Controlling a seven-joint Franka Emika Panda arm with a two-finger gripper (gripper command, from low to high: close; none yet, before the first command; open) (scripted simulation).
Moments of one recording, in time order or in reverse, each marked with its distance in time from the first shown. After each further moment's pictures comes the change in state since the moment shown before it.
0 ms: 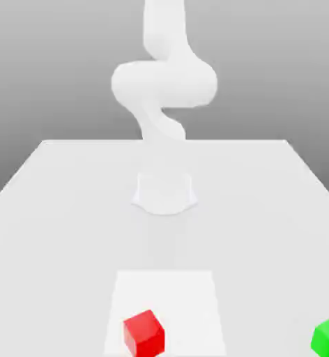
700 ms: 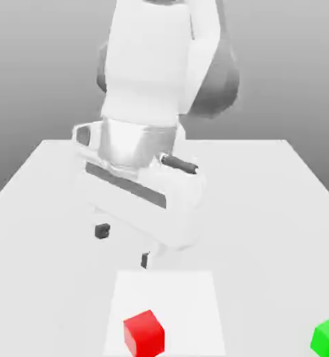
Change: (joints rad) arm -0.243 0.763 0.165 -0.105 -0.180 0.260 0.828
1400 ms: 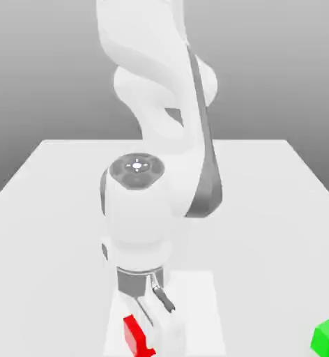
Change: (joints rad) arm 0.018 0.218 -0.017 -0.026 0.083 0.121 0.128
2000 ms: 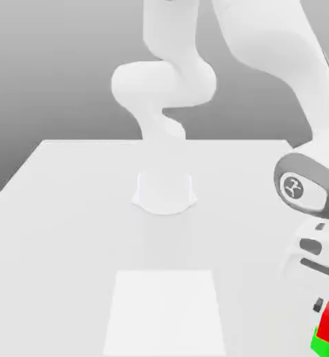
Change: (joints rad) arm 0.435 0.184 0.148 0.261 -0.166 -0.111 0.309
